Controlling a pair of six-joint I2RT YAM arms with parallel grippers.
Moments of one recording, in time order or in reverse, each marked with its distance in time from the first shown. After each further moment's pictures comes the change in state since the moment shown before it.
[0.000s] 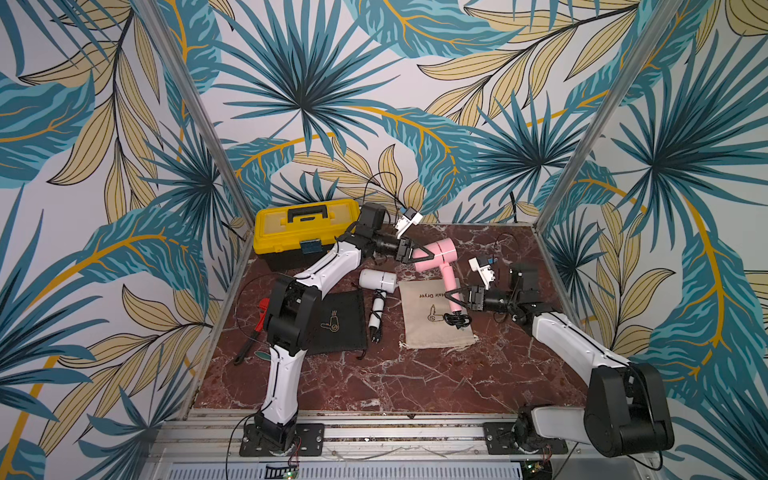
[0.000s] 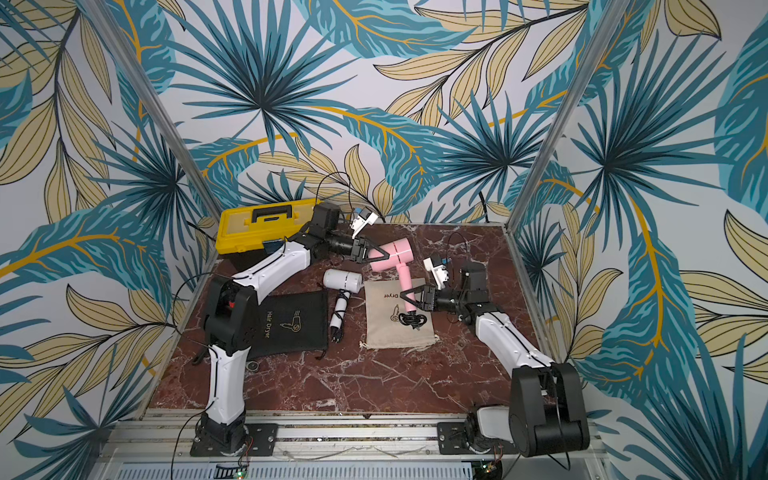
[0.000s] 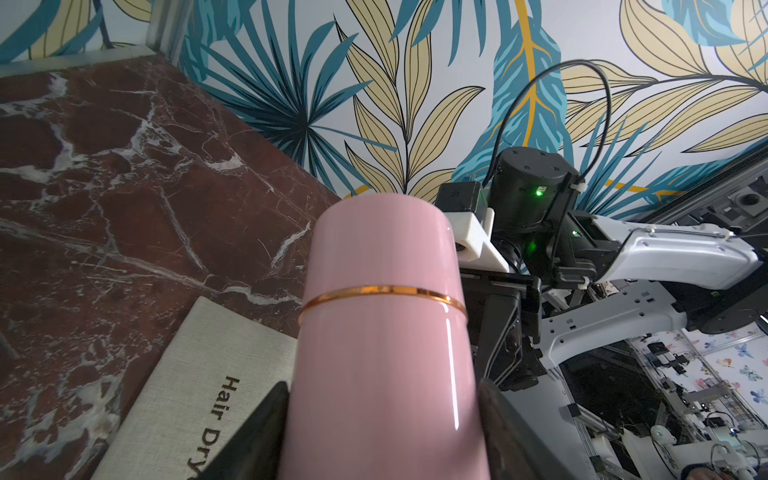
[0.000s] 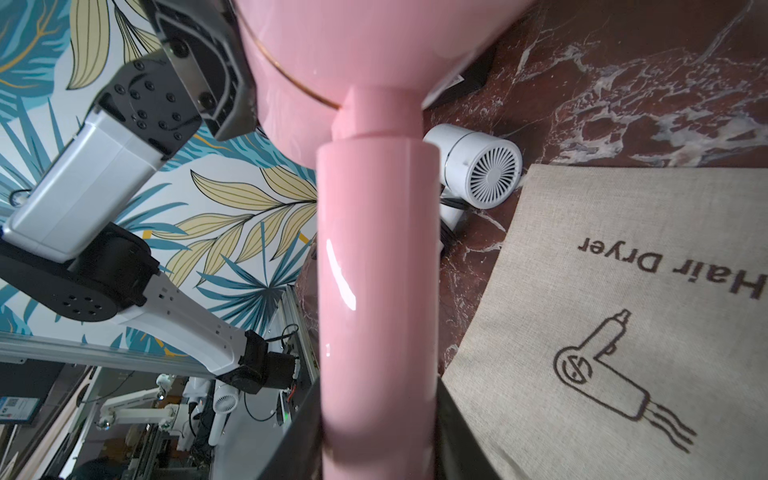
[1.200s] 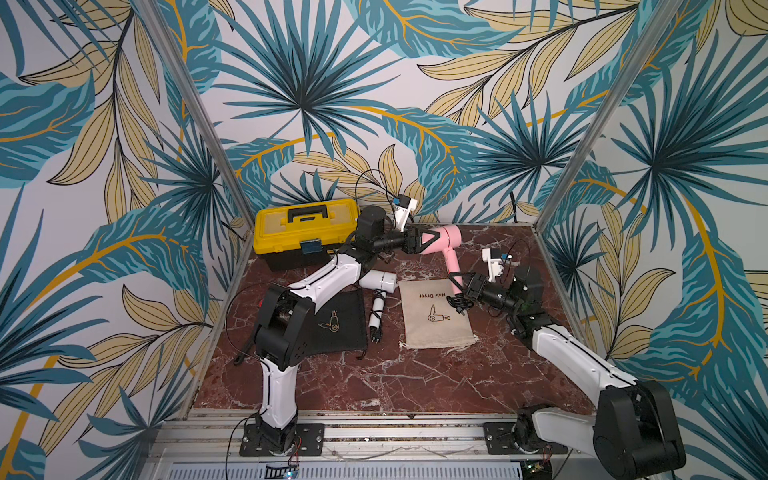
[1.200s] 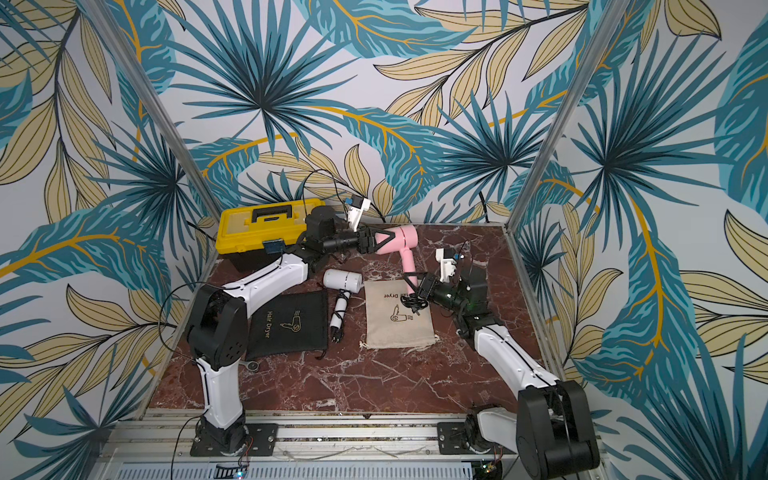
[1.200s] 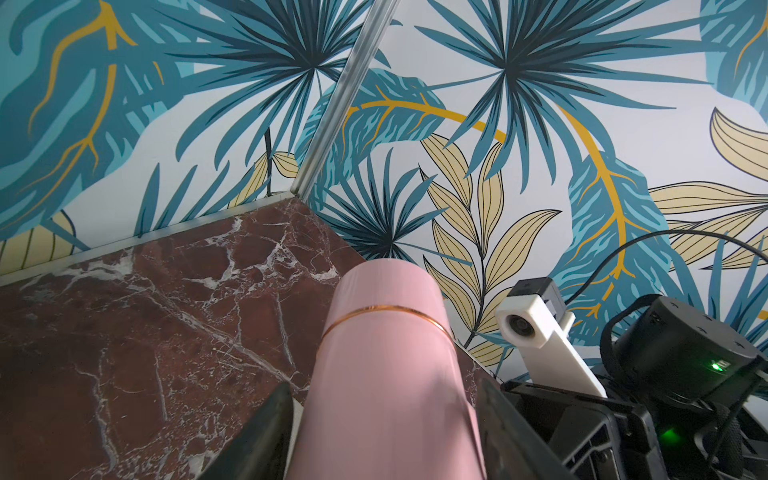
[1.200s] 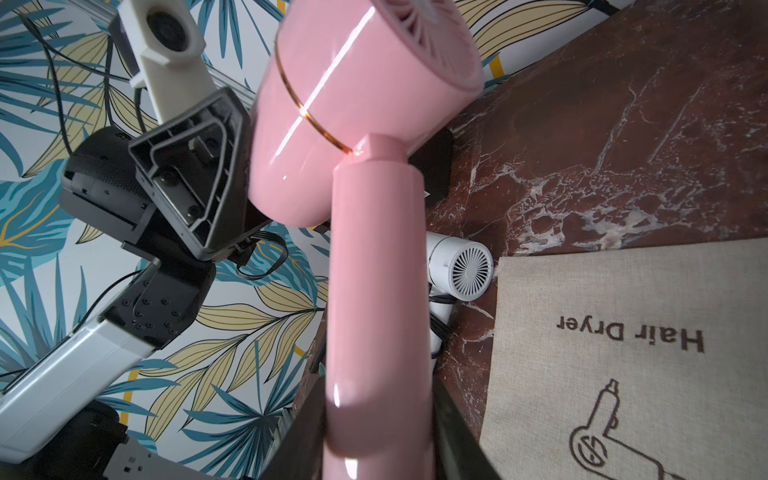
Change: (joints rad) left arm -0.064 -0.150 -0.237 0.462 -0.444 -0.248; right arm 0.076 -0.090 -0.053 0.253 0.315 0.315
